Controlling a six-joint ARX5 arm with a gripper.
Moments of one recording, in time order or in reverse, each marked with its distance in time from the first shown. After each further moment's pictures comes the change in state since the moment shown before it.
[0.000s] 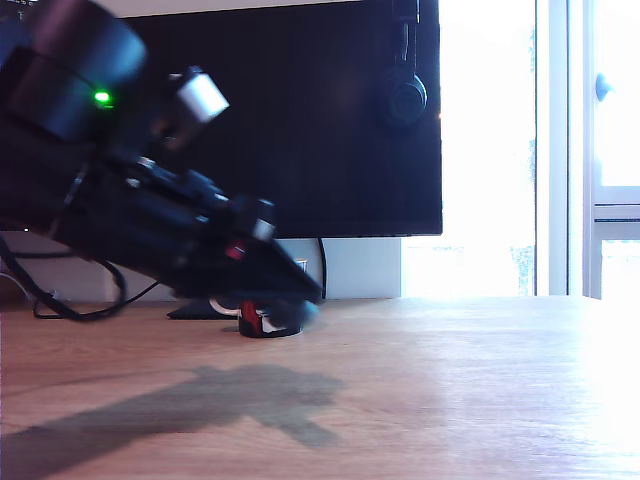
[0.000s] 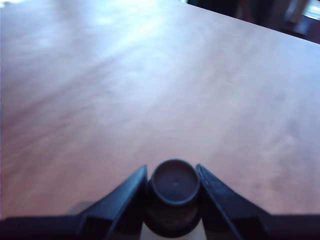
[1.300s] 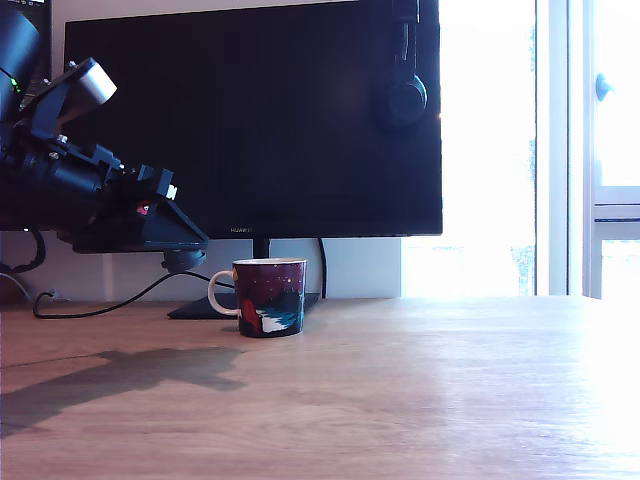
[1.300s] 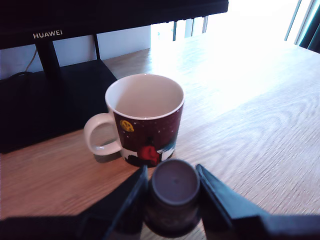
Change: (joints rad) arm 0.271 -0.077 0.001 0.013 -0.009 0.000
